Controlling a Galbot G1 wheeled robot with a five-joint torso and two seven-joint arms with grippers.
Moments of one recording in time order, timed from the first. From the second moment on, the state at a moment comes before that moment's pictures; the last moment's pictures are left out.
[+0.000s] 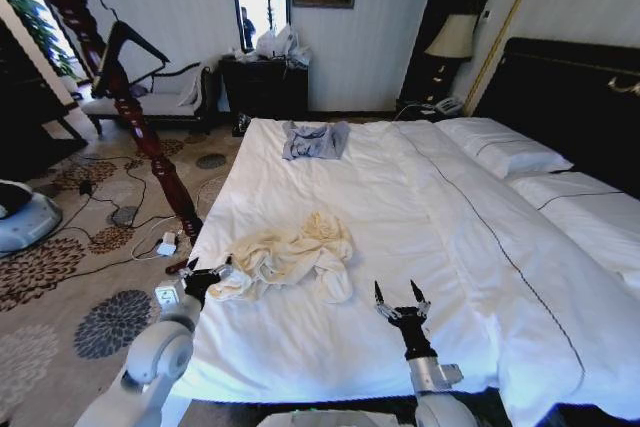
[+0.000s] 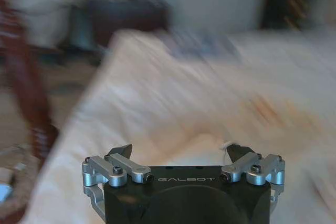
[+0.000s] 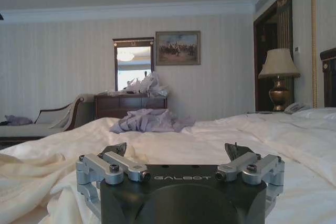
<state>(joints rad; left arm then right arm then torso) 1.59 -1.03 -0.53 -2.33 -0.55 0.53 -0.22 -1.76 1.32 0.50 1.99 0.21 0.43 0.06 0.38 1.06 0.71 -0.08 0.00</state>
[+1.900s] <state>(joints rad) 1.66 -1.10 -0.36 -2.24 -0.23 0.41 -0.30 -1.81 1.35 0.50 2.02 0.15 0.45 0.07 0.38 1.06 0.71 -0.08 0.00</state>
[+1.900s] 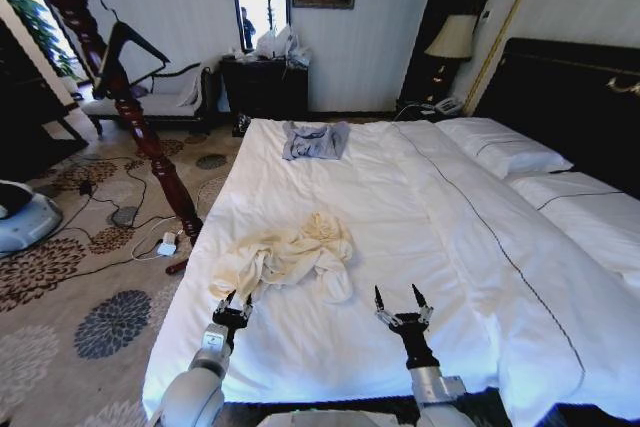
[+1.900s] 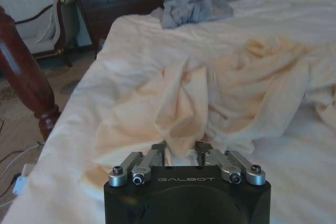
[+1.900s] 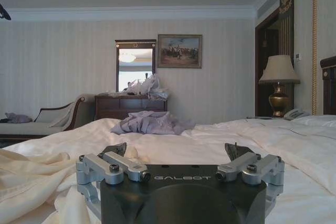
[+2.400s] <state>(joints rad) 1.64 -1.08 -0.42 -2.31 -0.33 0.38 -0.30 -1.80 1.34 0.49 2.02 0.15 0.46 0.07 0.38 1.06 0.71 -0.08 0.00</state>
